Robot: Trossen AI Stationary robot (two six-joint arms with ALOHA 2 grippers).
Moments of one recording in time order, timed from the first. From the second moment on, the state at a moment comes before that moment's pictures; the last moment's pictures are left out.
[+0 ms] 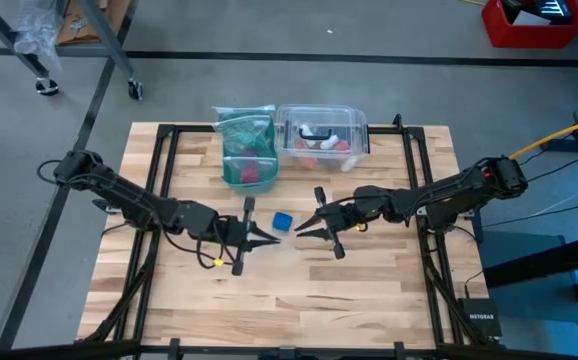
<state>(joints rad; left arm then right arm) -0.37 1.30 0.80 0.49 -0.27 0.21 0.15 1.39 0.74 0.56 -0.17 -0.11</state>
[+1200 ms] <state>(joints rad) -0.30 1.31 0.80 0.54 -0.27 0.21 0.15 1.39 0.74 0.54 -0.18 -0.20</state>
